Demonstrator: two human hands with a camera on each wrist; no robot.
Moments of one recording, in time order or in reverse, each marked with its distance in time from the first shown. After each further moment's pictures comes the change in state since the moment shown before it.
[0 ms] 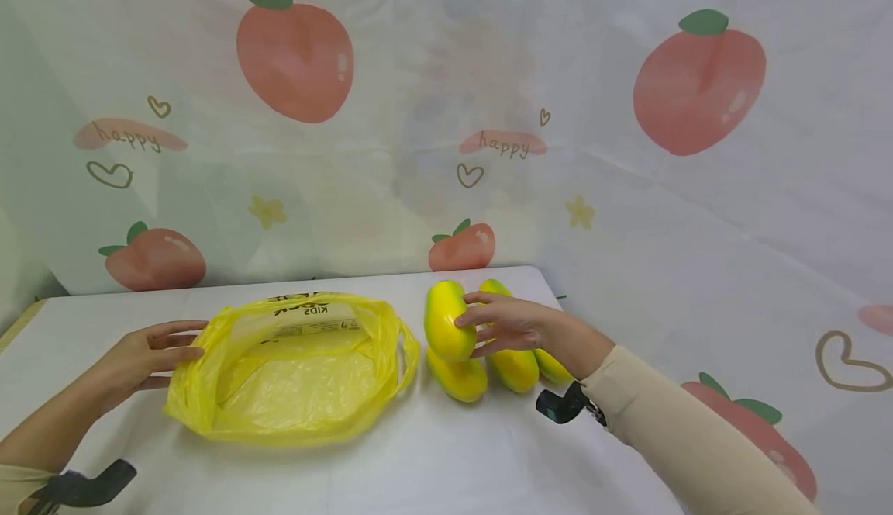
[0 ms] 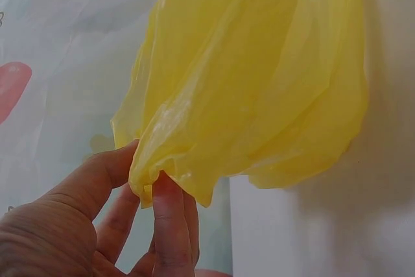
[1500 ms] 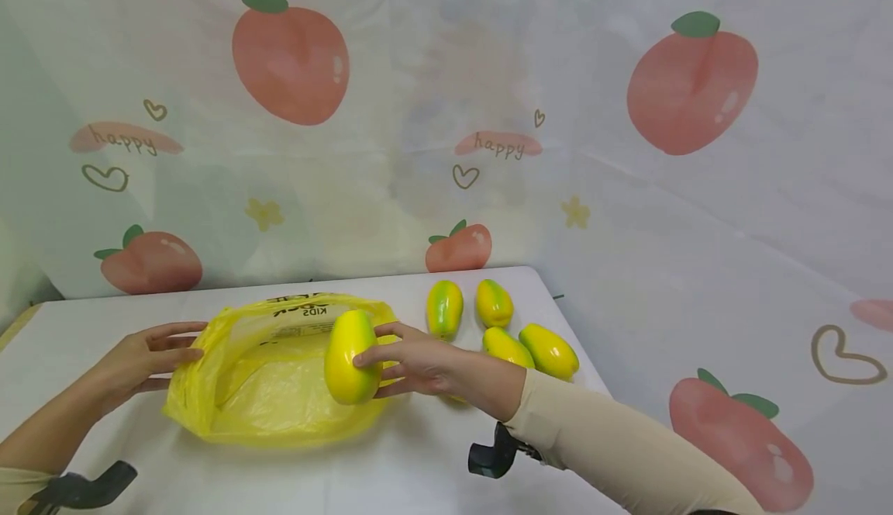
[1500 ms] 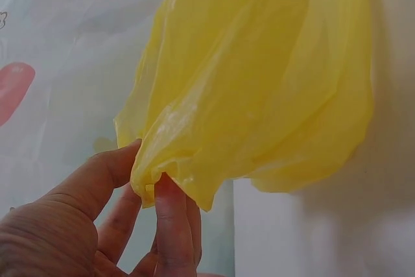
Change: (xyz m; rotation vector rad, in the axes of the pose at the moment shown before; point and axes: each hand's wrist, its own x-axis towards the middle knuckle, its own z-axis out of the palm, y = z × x) left_hand 0.001 0.003 0.001 0.003 -0.012 -0.010; right_hand 0.018 0.003 0.128 0.116 0.027 -0.088
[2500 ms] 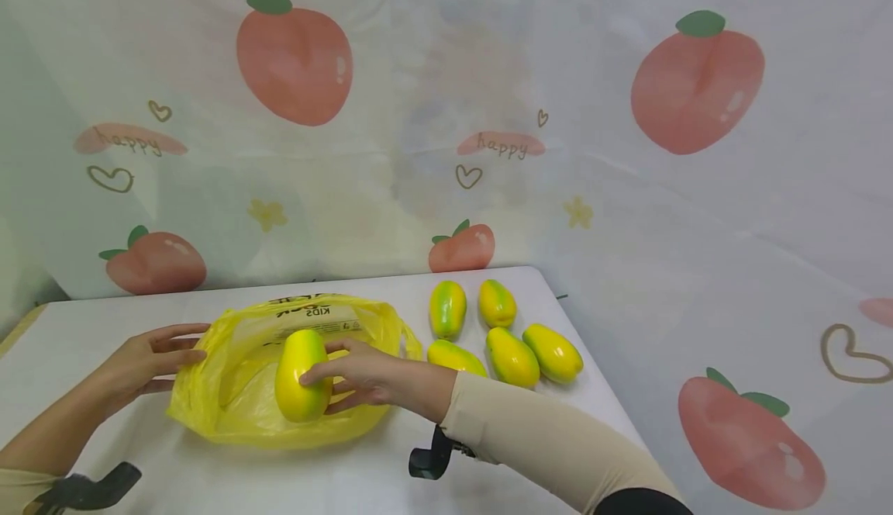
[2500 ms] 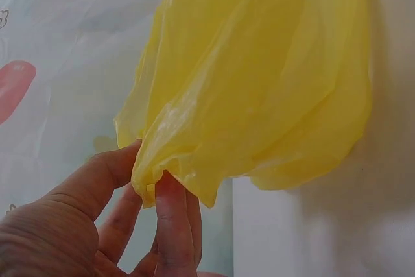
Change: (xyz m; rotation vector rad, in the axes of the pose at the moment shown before) left_hand -0.002 0.000 0.001 0.001 0.013 -0.013; right_hand 0.048 0.013 0.059 -0.036 -0.048 0.027
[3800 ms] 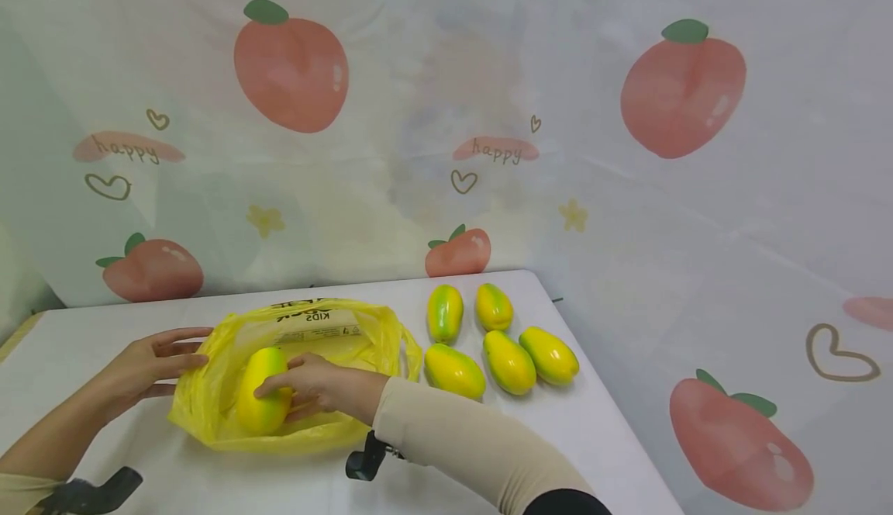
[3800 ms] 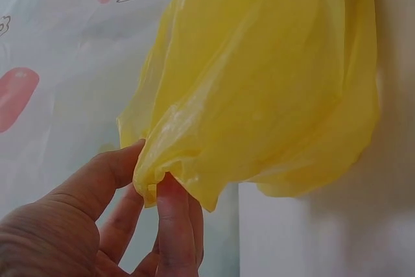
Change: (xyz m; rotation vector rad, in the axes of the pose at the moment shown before) left_hand 0.000 0.004 0.008 0.009 0.034 0.027; right_hand 0.053 0.012 0.045 -0.040 0.050 0.038
